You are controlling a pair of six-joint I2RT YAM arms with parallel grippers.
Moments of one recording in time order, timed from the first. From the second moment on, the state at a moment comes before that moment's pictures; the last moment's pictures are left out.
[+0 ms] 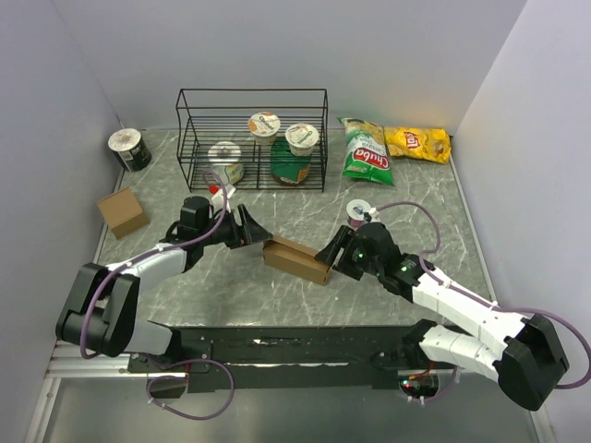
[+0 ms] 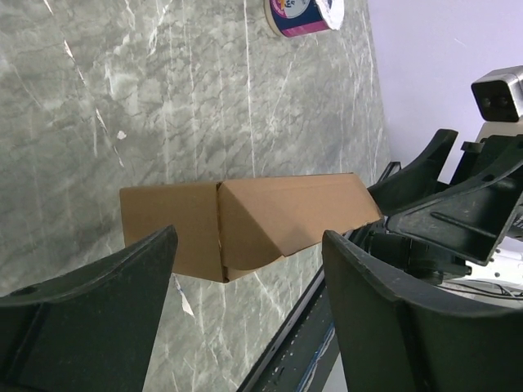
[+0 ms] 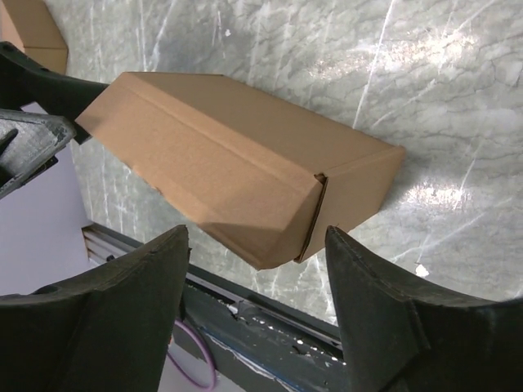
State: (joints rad) left arm -0.31 1.37 0.59 0.30 0.69 -0.69; right arm 0.67 0.99 0.59 -0.27 -0.02 1.04
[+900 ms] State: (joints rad) left arm -0.31 1.41 0.58 0.42 0.70 -0.76; right arm 0.67 1.02 0.56 -0.23 -0.01 1.05
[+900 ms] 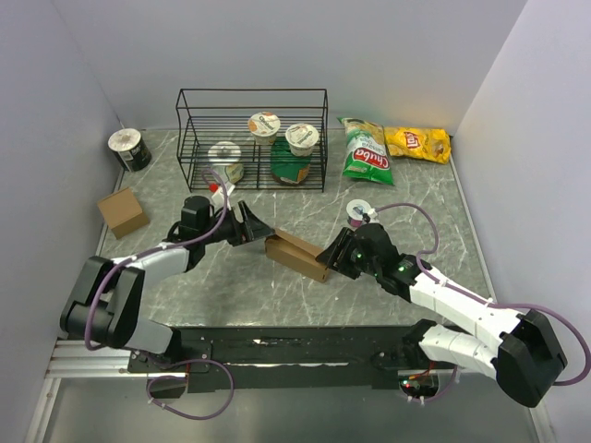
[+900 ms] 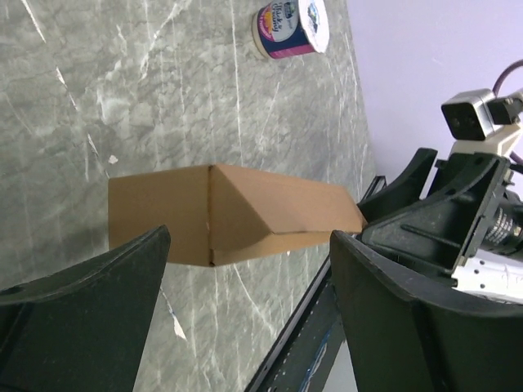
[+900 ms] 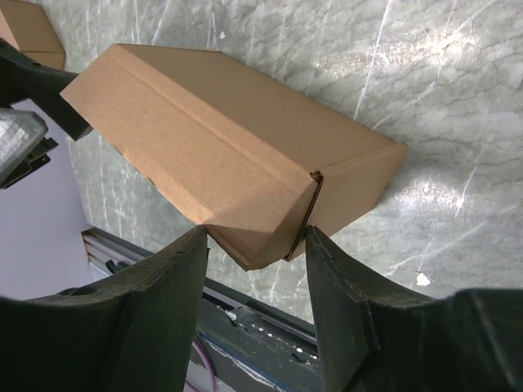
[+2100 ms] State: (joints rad) left arm -0.31 1.59 0.54 0.73 0.74 -0.84; right arm 0.67 1.02 0.56 -0.23 -0.01 1.04
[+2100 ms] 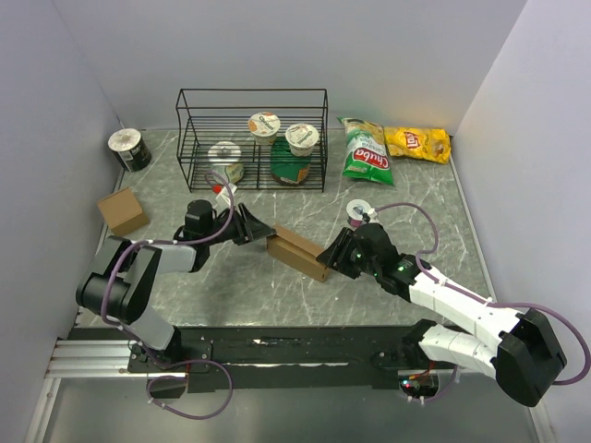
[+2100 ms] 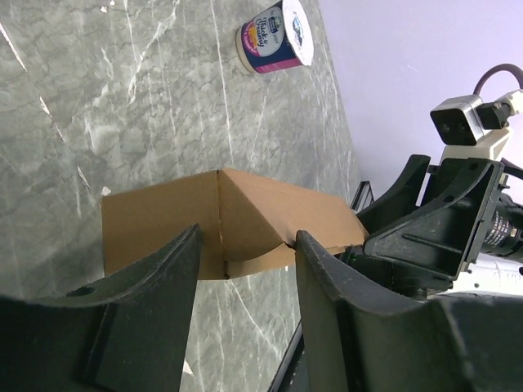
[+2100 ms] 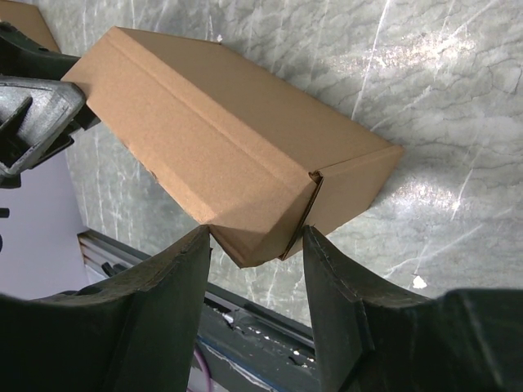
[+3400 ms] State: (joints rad) left arm -0.31 1.61 0.52 0.78 0.75 -0.83; right arm 0.62 0.91 0.59 -0.33 0.04 1.01
